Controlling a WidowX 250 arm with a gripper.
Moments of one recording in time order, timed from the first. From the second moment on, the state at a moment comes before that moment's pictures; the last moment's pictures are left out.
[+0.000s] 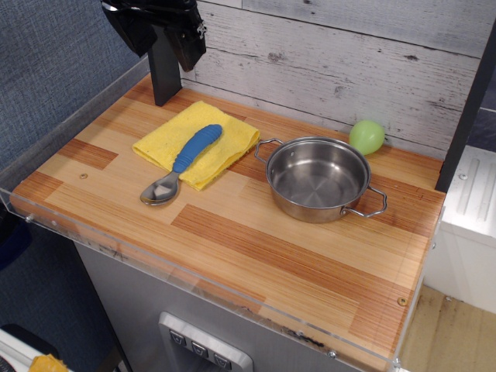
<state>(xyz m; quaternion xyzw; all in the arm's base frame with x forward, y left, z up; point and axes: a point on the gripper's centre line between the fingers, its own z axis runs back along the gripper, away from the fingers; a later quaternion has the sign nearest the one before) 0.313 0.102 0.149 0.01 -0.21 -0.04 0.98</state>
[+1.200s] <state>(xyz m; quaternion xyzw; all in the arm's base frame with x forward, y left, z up) 0.300 0.053 0.103 0.00 -0.25 0.30 0.92</state>
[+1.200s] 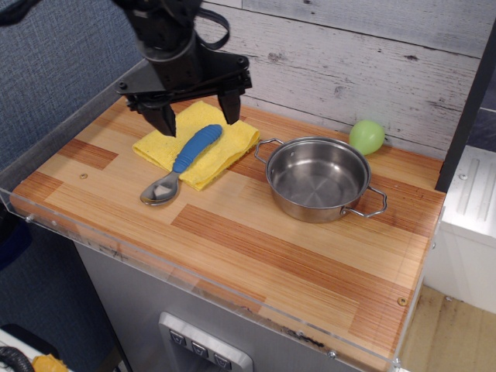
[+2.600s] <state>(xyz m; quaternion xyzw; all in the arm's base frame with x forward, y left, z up) 0.314 -0.016 0.040 -0.04 -0.20 0.44 0.88</state>
